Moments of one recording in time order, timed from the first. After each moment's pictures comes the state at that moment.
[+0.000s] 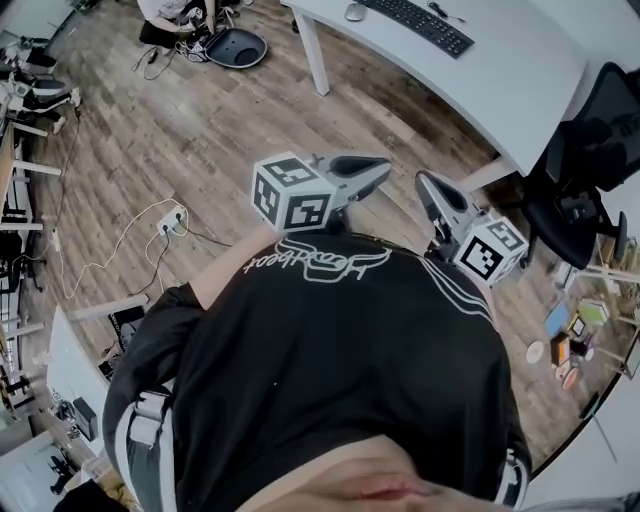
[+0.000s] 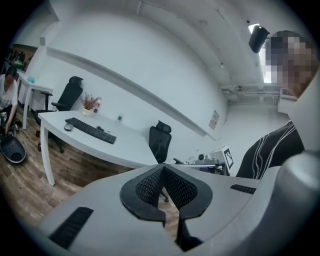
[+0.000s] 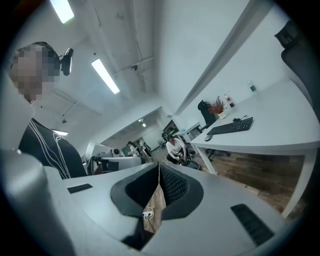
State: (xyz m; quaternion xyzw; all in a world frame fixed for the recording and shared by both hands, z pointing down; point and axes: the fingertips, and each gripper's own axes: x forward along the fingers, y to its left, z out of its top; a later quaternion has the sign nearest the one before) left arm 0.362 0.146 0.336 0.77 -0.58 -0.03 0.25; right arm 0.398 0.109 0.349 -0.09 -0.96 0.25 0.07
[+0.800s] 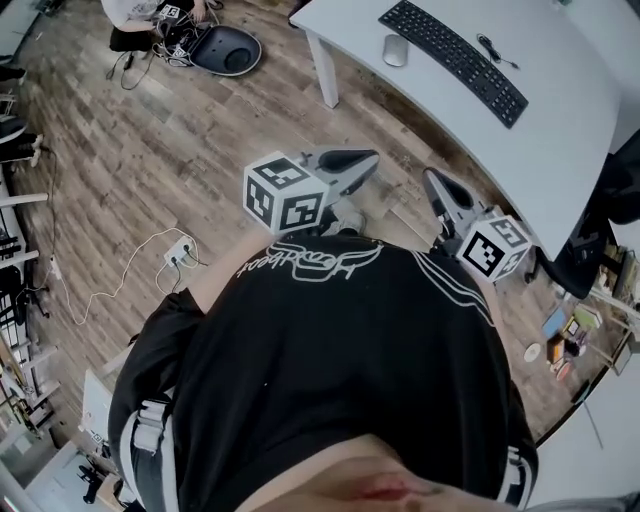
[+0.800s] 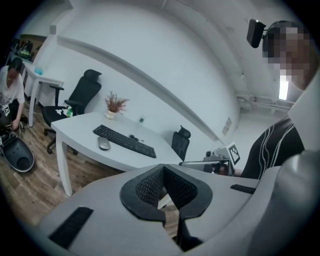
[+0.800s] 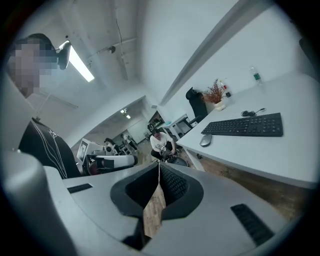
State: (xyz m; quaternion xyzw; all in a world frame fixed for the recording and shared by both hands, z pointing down) left arm 0.043 0.074 0.366 0.75 -0.59 -0.04 0.29; right arm 0.106 0.016 0.377 -0.02 -0.95 0.27 0.15
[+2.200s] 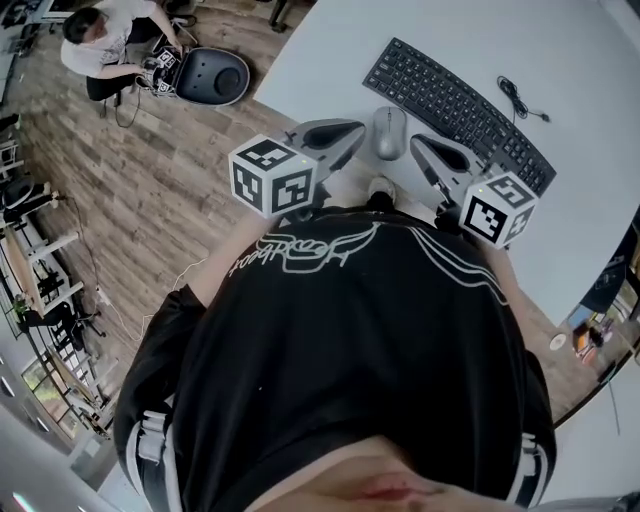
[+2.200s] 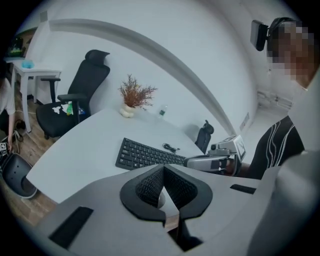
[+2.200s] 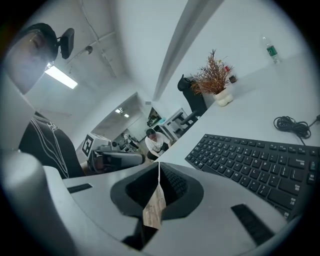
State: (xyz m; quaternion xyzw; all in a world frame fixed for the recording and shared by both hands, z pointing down) left arm -0.199 -0.157 0.422 0.73 -0.58 0.03 0.37; right arm -0.137 -0.200 0.424 -0.05 -0.93 0.32 0.18
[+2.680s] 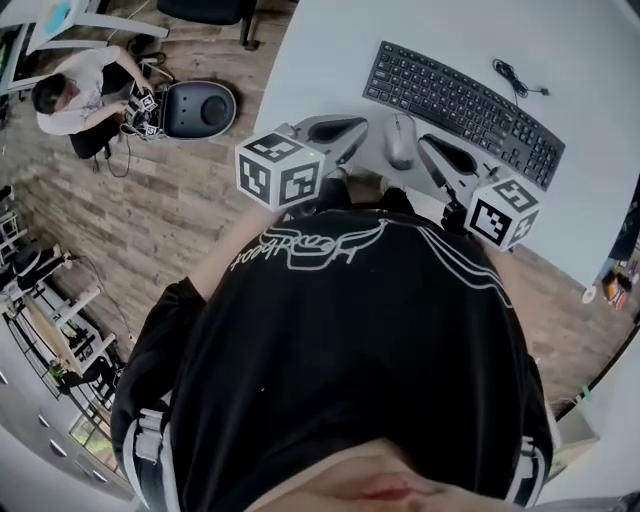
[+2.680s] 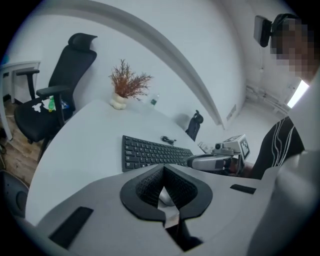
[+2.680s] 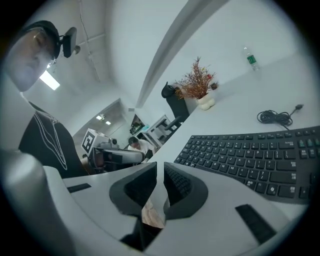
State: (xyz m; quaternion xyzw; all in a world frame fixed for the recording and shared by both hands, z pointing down) left arm -0.236 -0.174 0.435 0.78 -0.49 0.07 0.38; right arm -0.154 -0.201 0.432 0.07 -0.93 0.33 0.17
